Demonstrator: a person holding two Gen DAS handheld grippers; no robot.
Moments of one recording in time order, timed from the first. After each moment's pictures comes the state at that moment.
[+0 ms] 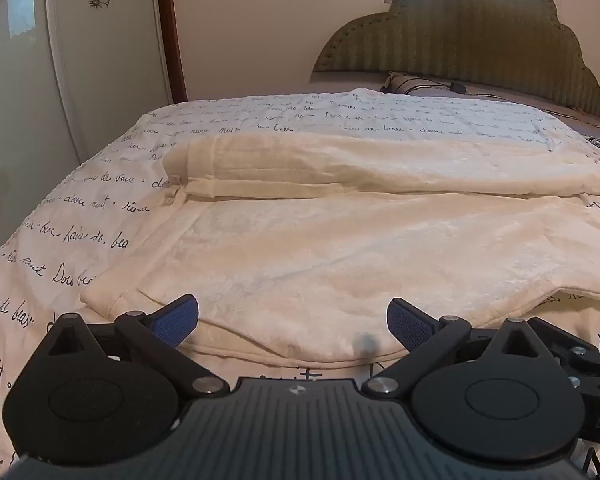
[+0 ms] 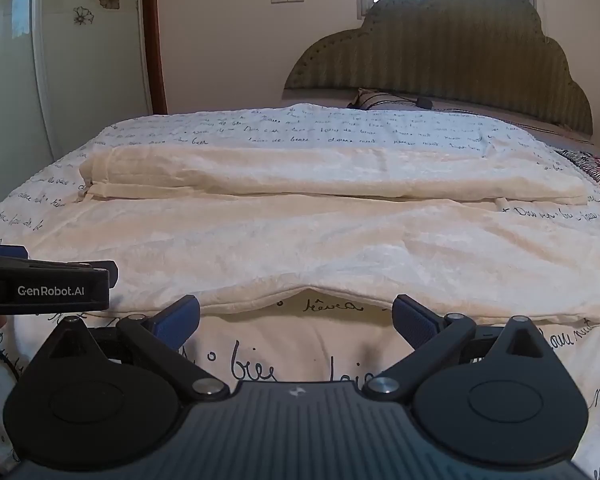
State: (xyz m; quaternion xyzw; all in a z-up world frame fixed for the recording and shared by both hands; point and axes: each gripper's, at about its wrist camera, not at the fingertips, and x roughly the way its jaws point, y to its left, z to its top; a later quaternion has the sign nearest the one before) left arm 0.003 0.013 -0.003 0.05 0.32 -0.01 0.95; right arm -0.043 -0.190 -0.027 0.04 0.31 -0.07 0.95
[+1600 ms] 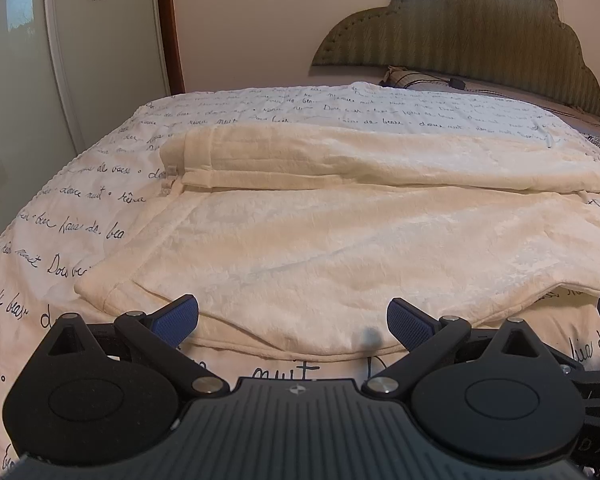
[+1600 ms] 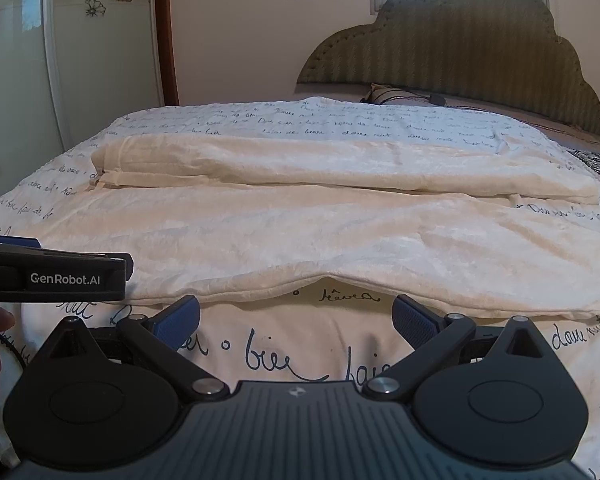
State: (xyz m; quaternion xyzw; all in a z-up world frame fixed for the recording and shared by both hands) left arm 0.004 0.008 -0.009 0.04 0.33 0.00 0.94; right arm -0.042 -0.181 -0.033 0.04 0.32 -0.06 0.95
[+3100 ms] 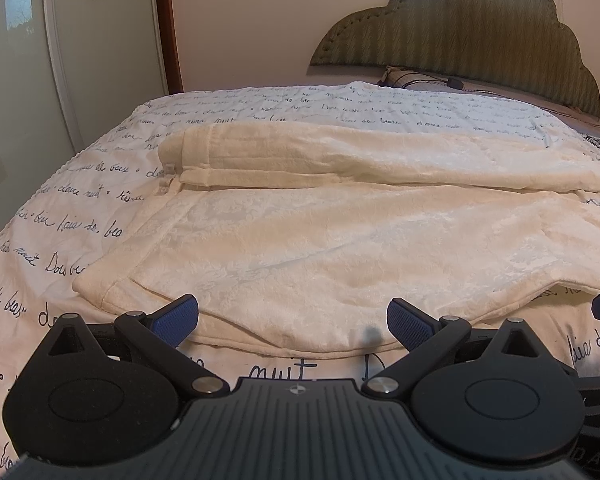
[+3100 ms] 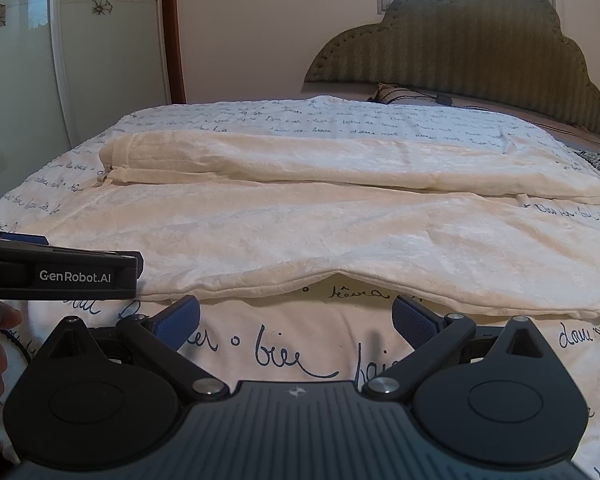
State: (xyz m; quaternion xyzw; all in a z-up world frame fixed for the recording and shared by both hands) left arm 0.002 0.006 -0.008 0.04 0.33 -0.01 0.94; right arm -0.043 -0.177 -0.033 0.04 0.32 -0.05 0.95
